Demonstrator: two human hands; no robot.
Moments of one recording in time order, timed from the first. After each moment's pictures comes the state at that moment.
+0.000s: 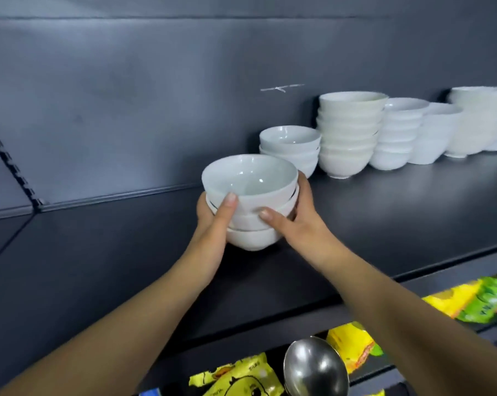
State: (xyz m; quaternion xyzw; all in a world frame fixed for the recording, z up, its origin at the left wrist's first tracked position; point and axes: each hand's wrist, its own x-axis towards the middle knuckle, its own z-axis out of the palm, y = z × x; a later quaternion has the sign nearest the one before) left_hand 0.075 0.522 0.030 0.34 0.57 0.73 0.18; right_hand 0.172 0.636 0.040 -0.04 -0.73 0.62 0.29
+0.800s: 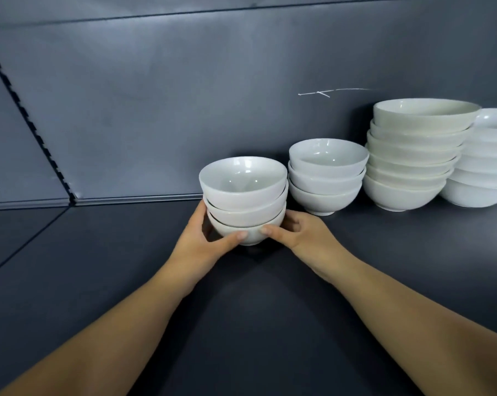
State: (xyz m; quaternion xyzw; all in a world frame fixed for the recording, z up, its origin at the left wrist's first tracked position) left_hand 0.024 0.543 0.015 0.30 0.69 0.65 0.09; right_hand 0.092 0.716 0.012 -0.07 -0.78 0.61 0.12
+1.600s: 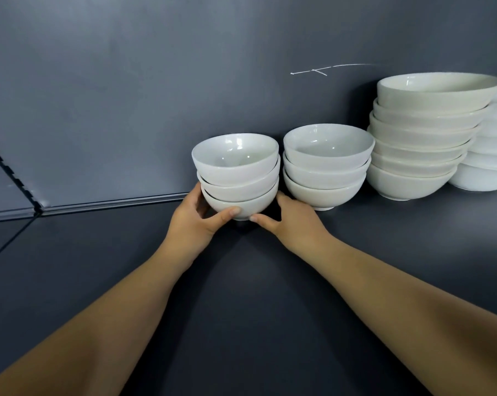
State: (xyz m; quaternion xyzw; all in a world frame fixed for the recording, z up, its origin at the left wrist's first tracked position) left_hand -0.032 0.573 0.015 0.28 0.72 0.63 0.06; right_hand 0.049 0.724 0.014 -0.15 -0.93 0.31 0.15
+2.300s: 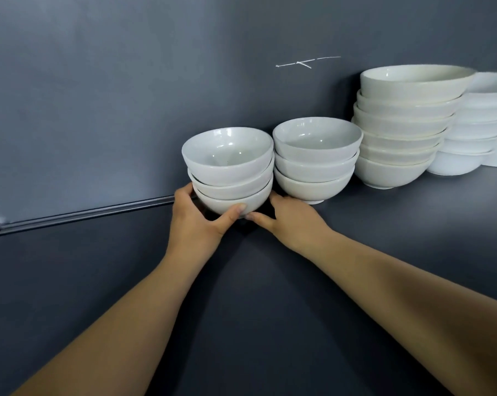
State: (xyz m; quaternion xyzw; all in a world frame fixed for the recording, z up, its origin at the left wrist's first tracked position) left_hand -0.029 0.586 0.009 0.26 0.78 0.57 -0.03; right_hand 0.051 0.720 0.014 -0.17 -0.95 0.21 0.13
